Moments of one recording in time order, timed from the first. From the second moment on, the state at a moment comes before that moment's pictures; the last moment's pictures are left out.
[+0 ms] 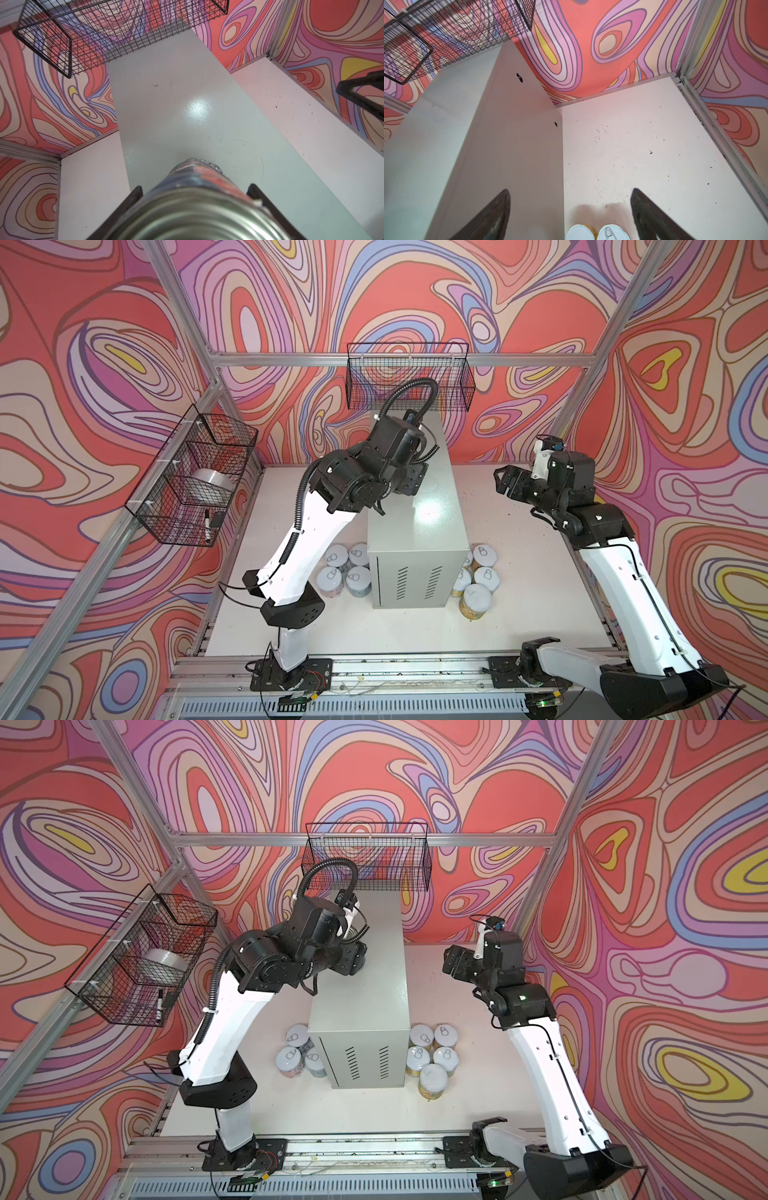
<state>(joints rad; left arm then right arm) -0.84 1.92 2.66 -1.36 -0.40 -0.16 0.16 1.19 1.46 -0.73 0.01 0.38</state>
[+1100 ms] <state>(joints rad) -0.76 2.00 2.68 -1.21 -0.37 -0.14 0.21 1.27 1.47 -0.74 -0.02 0.38</state>
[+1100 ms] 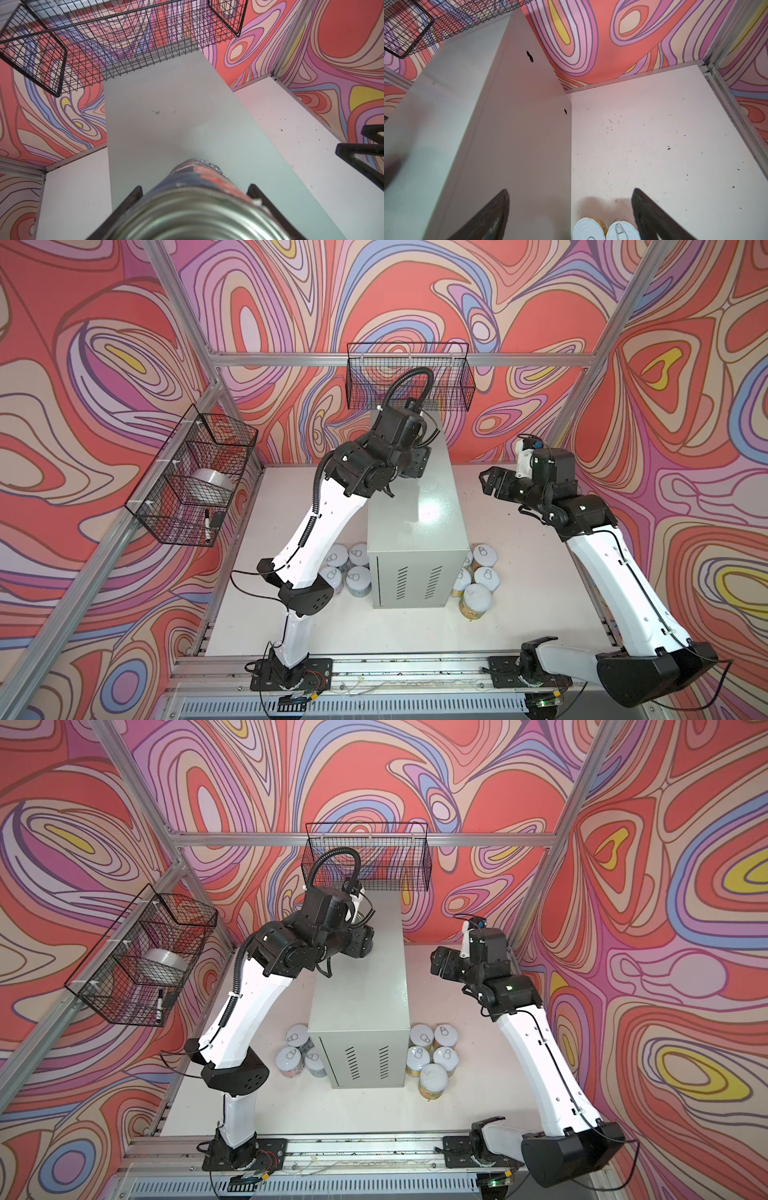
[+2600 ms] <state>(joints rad) -0.32 1.32 1.70 -0.89 -0.14 -0.29 0.70 1.65 1.95 -0.67 0.10 0.23</state>
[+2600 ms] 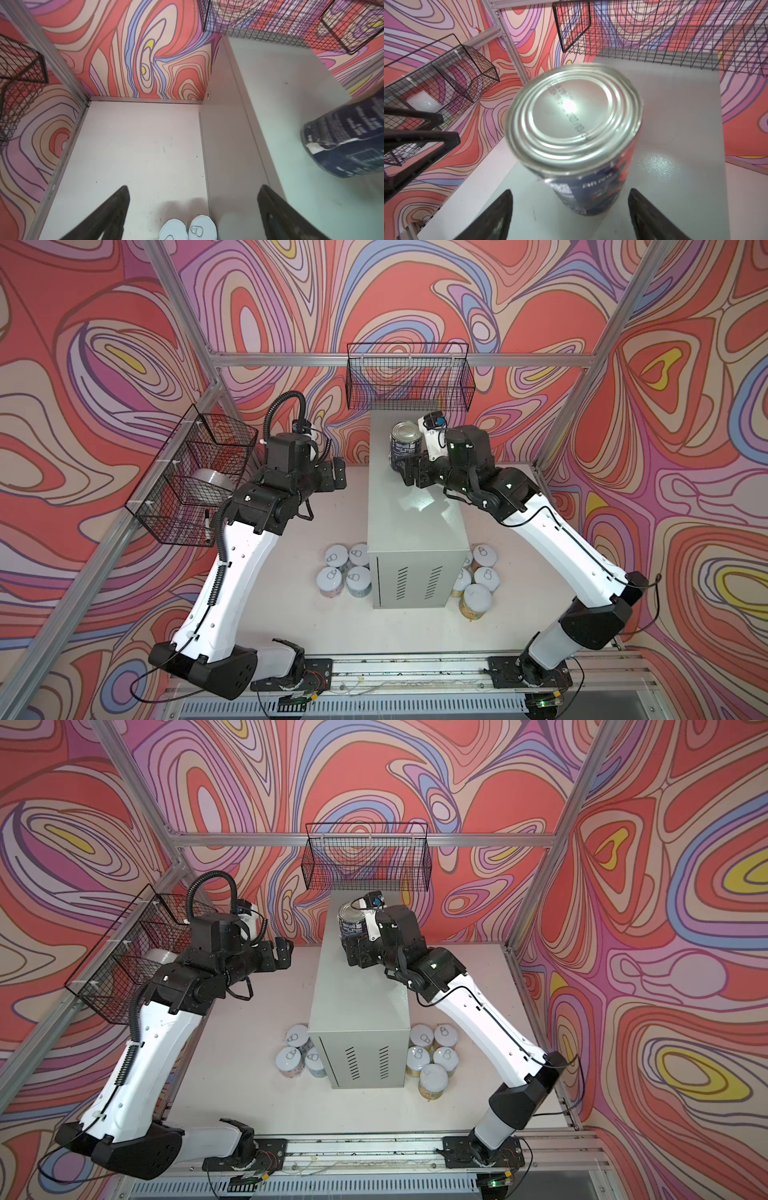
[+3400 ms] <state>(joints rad) -0.29 1.29 1.58 -0.78 -0.03 -0.35 0.61 1.96 2.25 -0.67 0.29 0.19</state>
